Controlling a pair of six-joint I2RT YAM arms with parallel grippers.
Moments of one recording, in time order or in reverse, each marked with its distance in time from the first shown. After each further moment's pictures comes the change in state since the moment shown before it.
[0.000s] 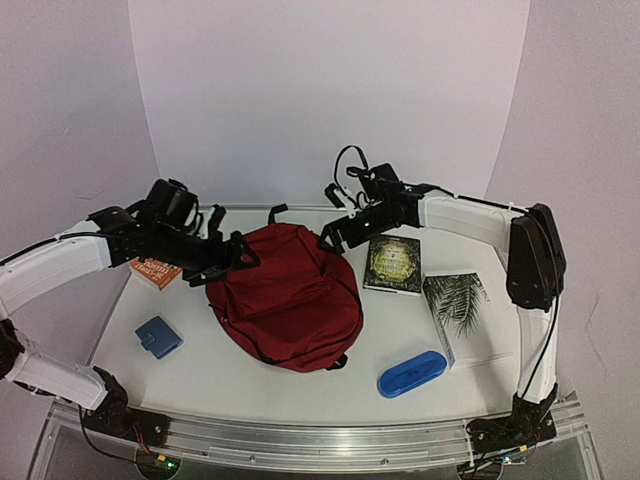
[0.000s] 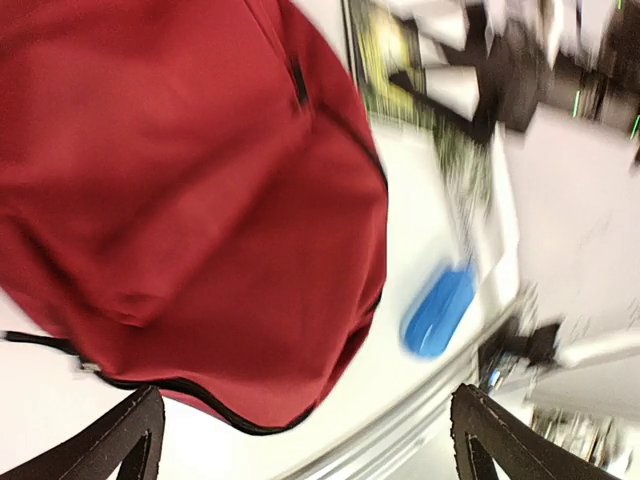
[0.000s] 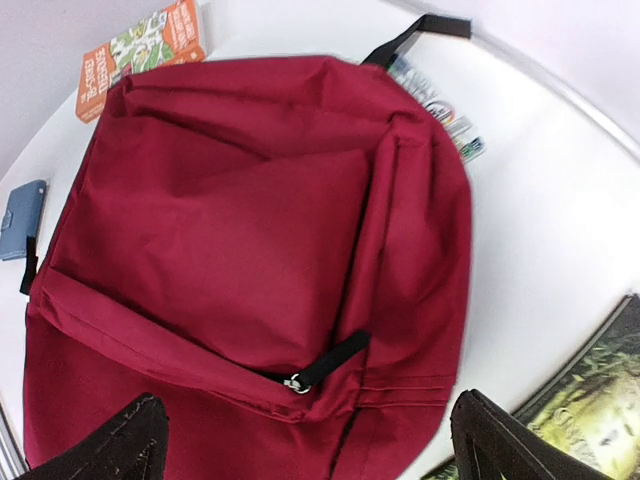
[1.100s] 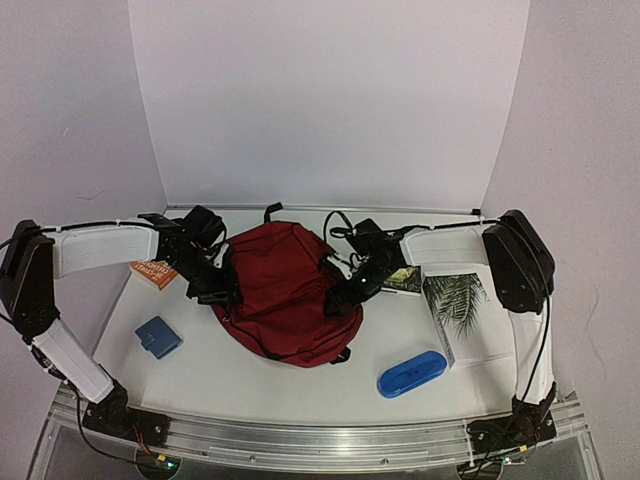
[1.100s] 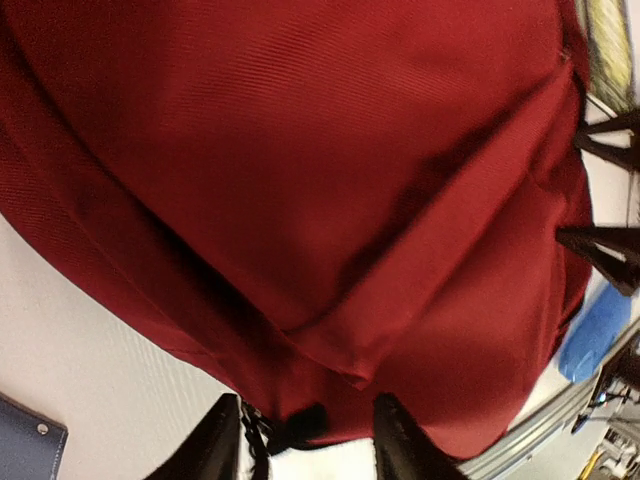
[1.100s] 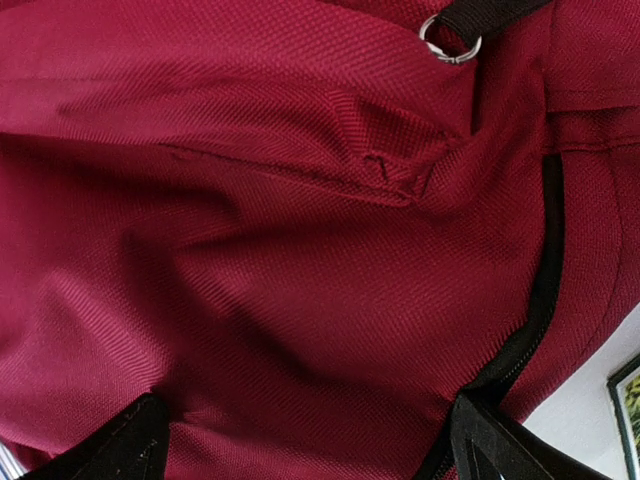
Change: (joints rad) left arm 0.093 0.325 0.013 -0.102 -0.071 0.175; right arm 0.073 0.047 -0.265 -0.042 -0.031 -0.014
